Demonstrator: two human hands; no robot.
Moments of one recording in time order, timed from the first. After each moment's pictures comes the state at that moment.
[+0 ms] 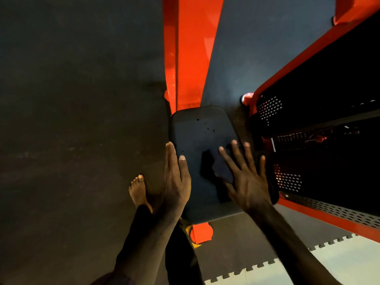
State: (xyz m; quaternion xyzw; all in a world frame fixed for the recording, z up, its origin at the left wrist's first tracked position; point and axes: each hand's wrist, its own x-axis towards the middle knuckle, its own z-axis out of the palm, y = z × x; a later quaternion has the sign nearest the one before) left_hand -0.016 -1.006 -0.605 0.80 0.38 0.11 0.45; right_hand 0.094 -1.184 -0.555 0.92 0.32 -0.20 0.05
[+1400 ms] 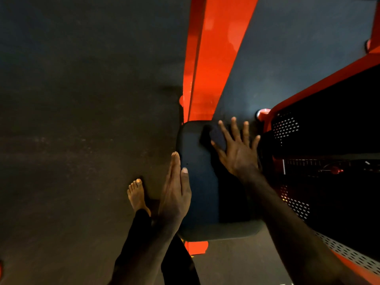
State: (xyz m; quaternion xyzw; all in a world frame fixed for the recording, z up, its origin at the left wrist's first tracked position) left_hand -0.007 -1.010 -0.604 0.78 0.43 0.07 0.44; right_hand 0.205 -1.091 -0.602 0.92 0.31 -0.23 0.03
